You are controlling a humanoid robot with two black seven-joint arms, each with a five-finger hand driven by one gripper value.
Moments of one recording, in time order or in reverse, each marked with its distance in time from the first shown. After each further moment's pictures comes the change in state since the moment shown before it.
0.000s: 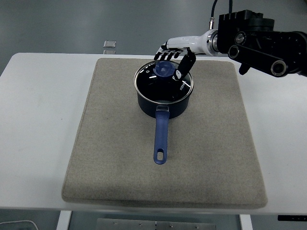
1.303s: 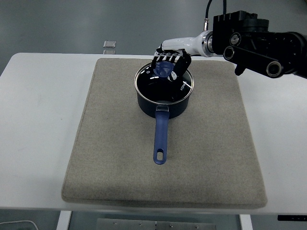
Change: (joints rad) left arm 0.000 0.000 0.000 0.000 0.000 0.000 0.000; right arm 0.006 0.020 0.000 0.002 0.000 0.006 0.004
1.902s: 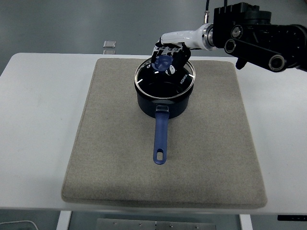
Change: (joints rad) left arm 0.000 0.000 0.001 0.000 0.000 0.000 0.000; right arm 0.038 -0.004 0.004 0.000 0.007 0.011 0.002
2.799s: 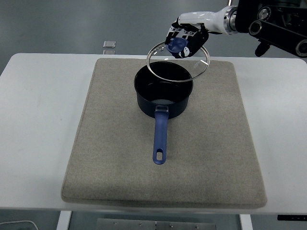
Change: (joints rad) left arm 0.000 0.000 -0.001 0.000 0.000 0.000 0.000; right arm -0.001 -0.122 0.076 0.000 0.028 0.010 0.001
